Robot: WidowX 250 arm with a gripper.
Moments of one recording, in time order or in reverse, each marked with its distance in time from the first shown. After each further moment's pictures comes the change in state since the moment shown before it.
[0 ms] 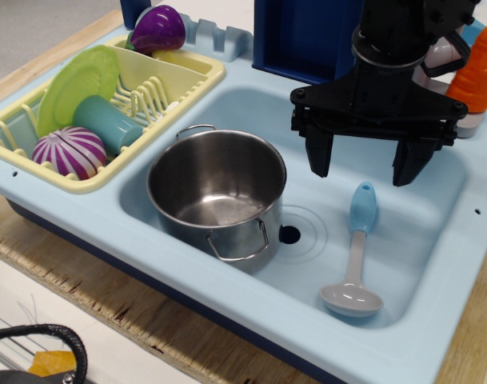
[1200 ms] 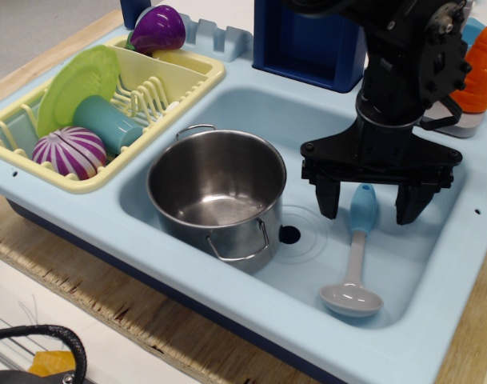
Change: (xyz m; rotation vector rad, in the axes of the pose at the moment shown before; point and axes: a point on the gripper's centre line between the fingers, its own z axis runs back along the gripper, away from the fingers) arm -0.009 -0.010 -0.044 -0.022 0.037 0.051
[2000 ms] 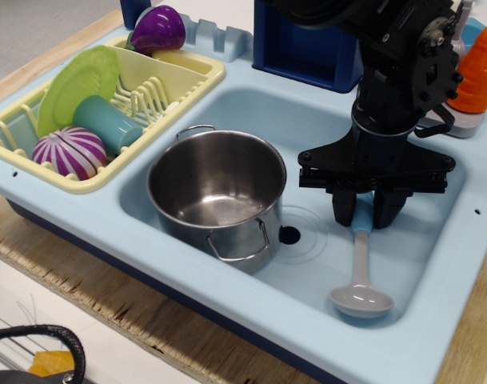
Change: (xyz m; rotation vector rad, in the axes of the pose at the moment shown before) arm -0.002 0.003 -0.008 0.018 0.009 0.040
